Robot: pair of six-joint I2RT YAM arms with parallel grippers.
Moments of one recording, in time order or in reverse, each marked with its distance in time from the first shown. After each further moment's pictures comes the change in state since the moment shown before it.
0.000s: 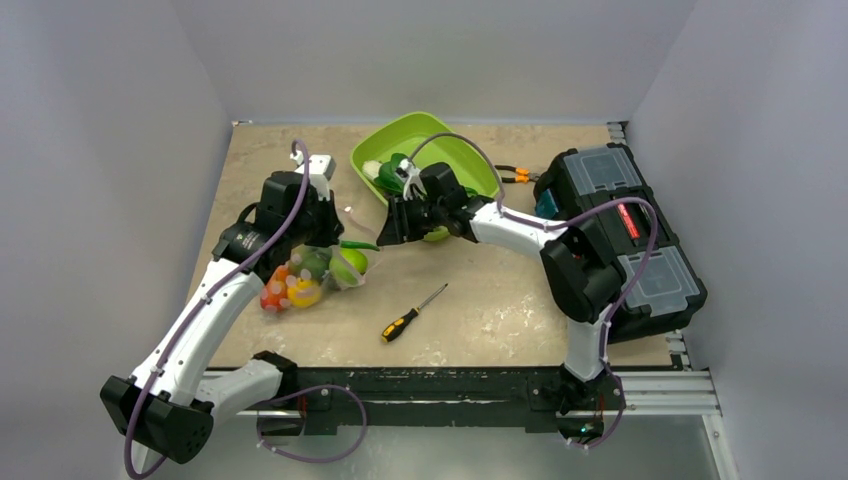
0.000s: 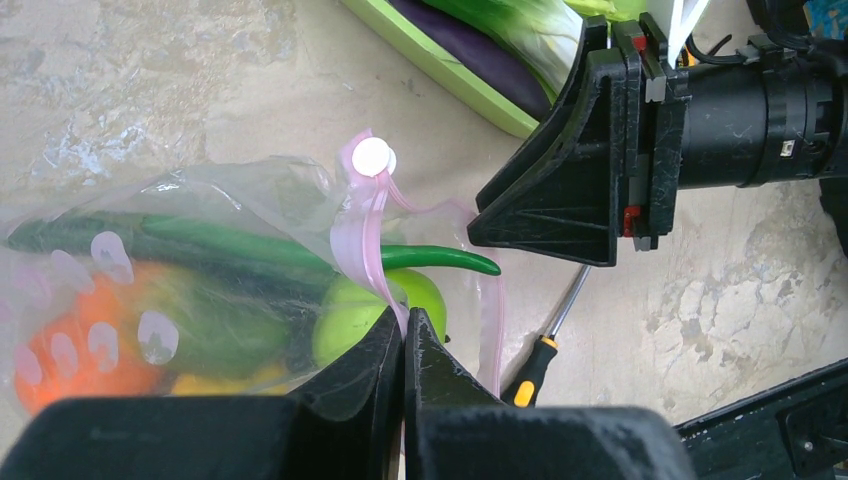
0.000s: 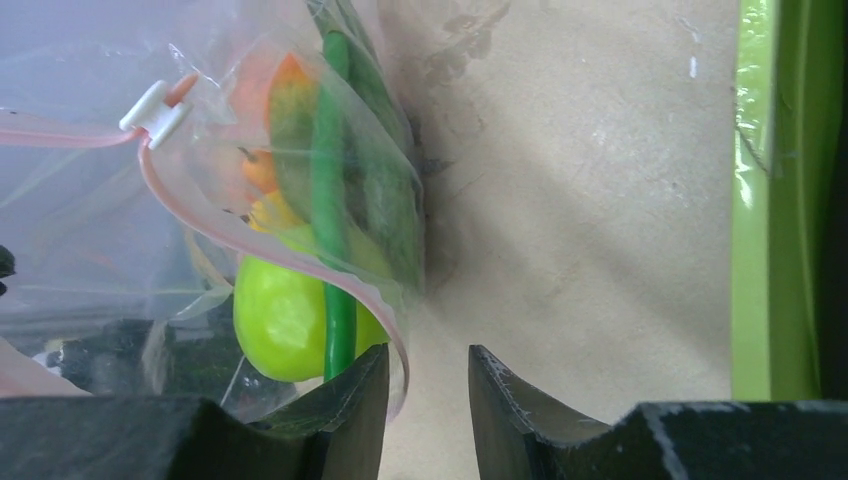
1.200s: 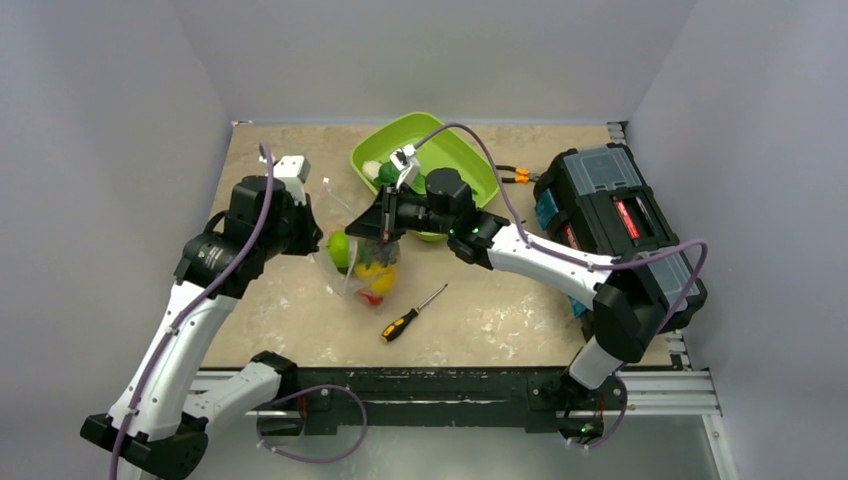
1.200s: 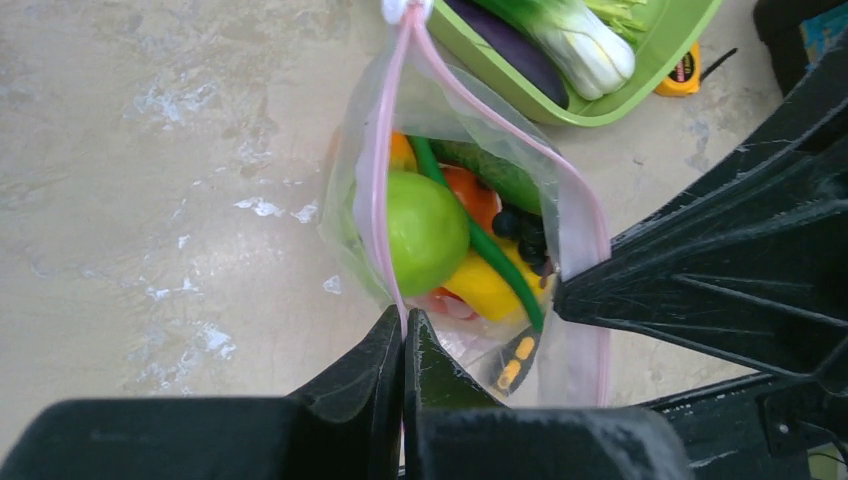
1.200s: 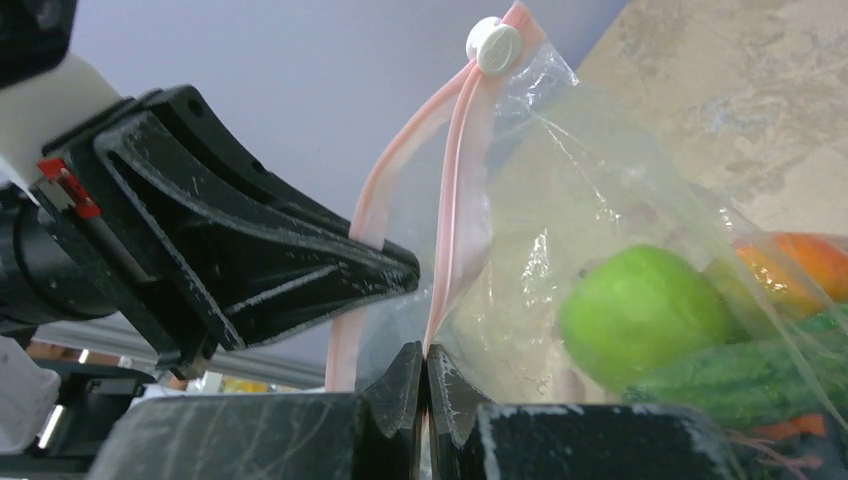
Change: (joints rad) left arm 0.000 -0.095 0.150 -0.254 -0.088 -0.040; right arm 0.160 -0.281 -0.092 0.301 0.085 0.336
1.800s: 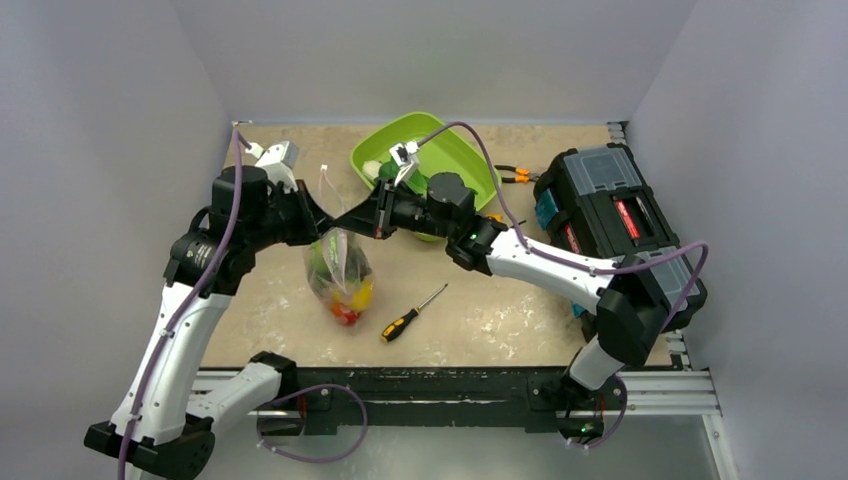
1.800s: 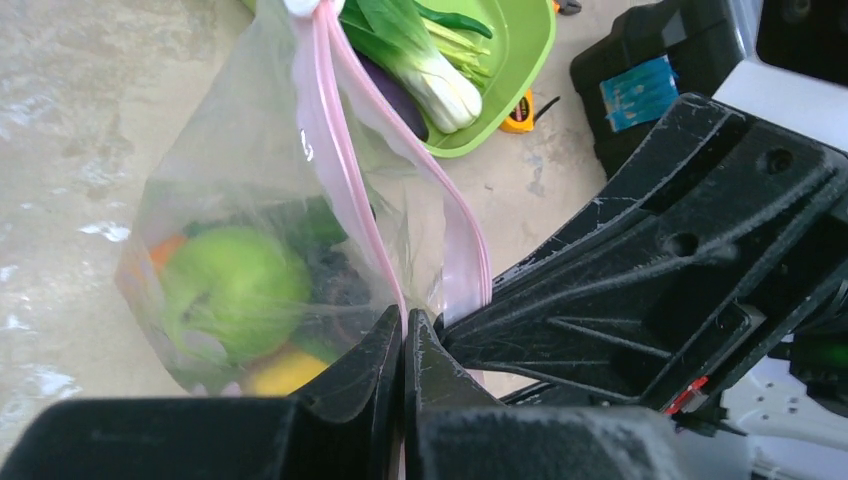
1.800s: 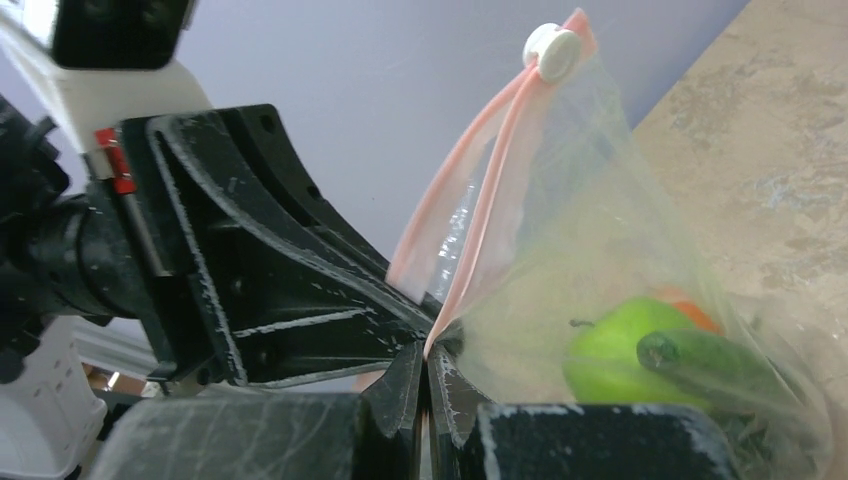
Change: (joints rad) left arm 0.074 0.012 0.074 0.048 0.259 -0.137; right arm 0.053 -0.014 -0.010 0.158 0.088 0.054
